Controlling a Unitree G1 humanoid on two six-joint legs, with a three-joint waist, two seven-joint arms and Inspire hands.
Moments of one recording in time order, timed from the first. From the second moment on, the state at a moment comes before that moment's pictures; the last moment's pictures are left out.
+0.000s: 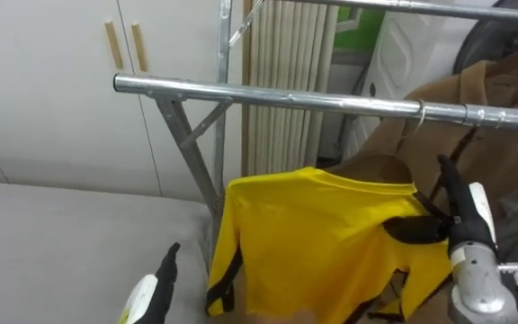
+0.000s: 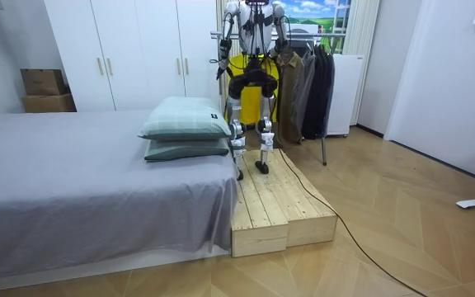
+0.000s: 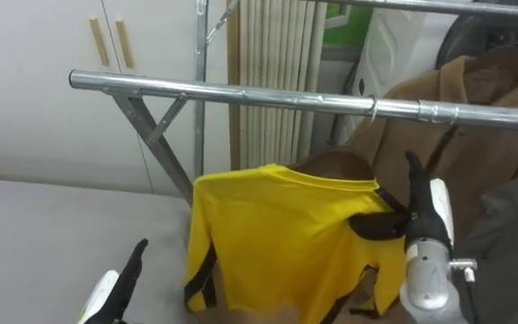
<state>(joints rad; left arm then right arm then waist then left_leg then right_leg) 0.11 0.26 -0.26 0.32 0.31 -0.01 0.26 -0.21 -0.35 0.09 0.44 -0.08 -0.05 -0.37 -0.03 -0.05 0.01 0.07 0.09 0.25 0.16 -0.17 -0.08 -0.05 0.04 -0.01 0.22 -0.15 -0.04</state>
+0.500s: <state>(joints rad) 0.11 0.26 -0.28 0.29 0.27 -0.08 0.31 -0.04 -0.30 0.10 0.29 -0.21 -0.10 -0.47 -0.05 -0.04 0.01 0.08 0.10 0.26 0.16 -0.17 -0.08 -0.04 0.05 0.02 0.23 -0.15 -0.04</state>
